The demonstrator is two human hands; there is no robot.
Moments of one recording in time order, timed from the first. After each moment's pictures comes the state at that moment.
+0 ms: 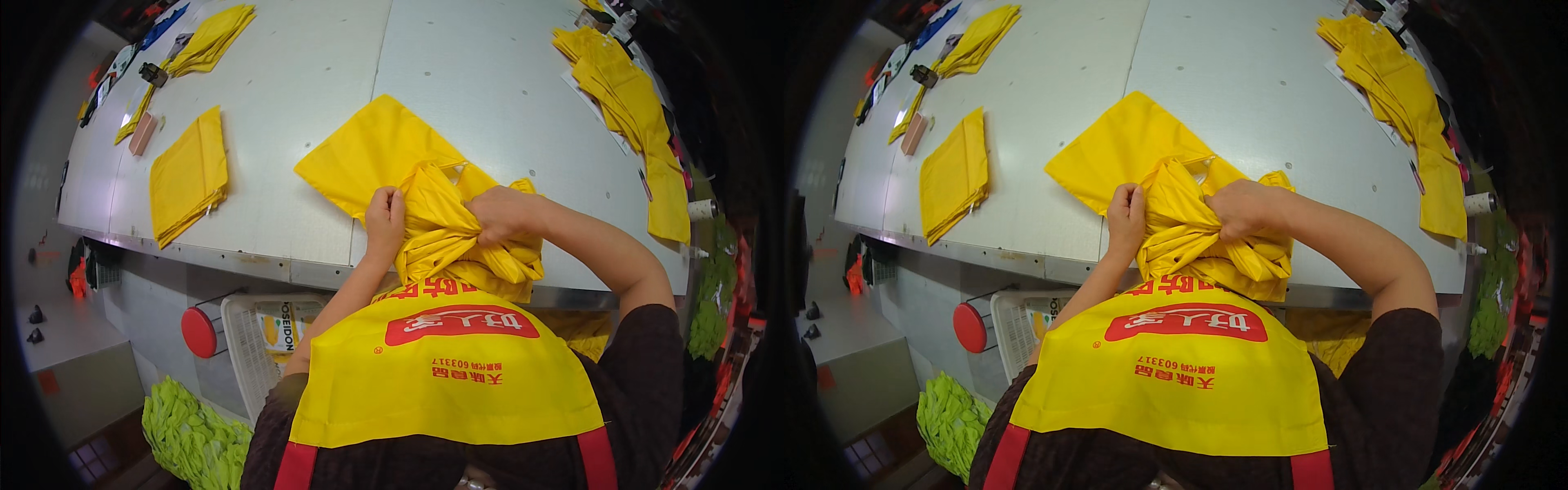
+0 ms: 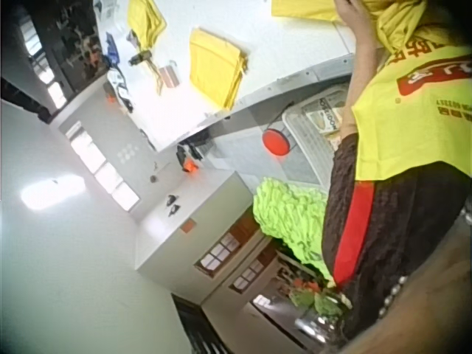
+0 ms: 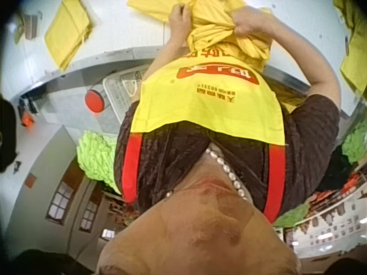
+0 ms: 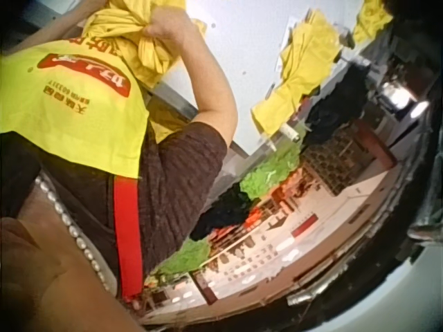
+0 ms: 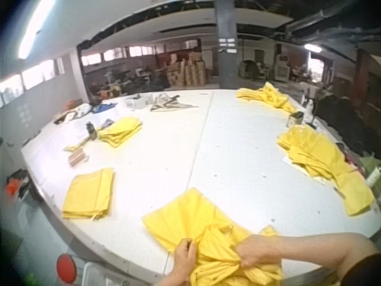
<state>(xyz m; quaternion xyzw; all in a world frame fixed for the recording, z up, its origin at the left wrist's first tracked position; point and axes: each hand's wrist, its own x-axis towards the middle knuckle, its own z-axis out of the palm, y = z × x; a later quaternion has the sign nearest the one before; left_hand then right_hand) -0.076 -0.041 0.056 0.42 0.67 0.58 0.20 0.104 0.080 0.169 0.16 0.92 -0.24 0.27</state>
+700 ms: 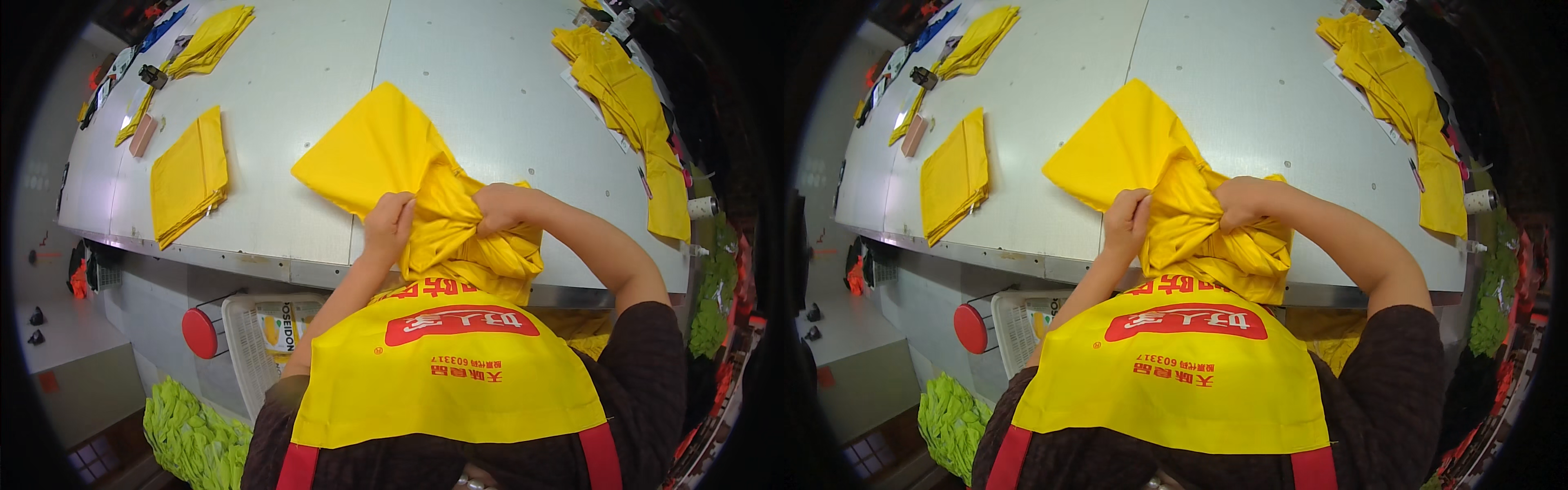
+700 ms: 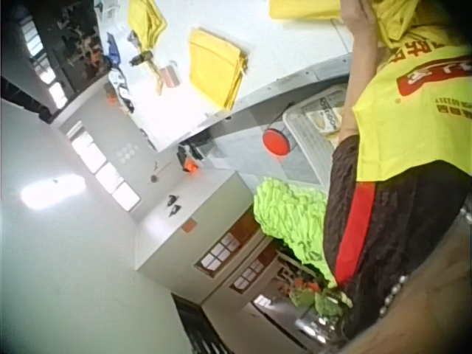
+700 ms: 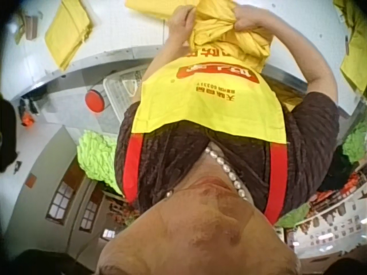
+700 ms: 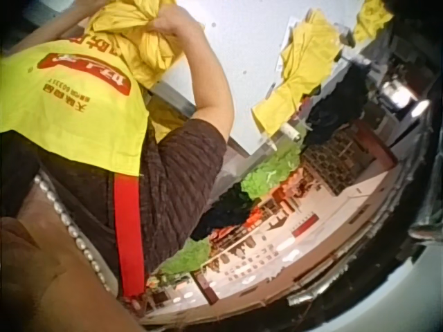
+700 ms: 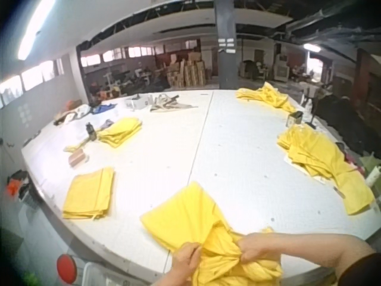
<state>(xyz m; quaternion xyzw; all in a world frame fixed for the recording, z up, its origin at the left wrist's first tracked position) -0.076 -0.051 0.088 0.59 0.59 0.54 0.10 0.102 0.087 0.168 0.24 0.87 -0.28 0.33</state>
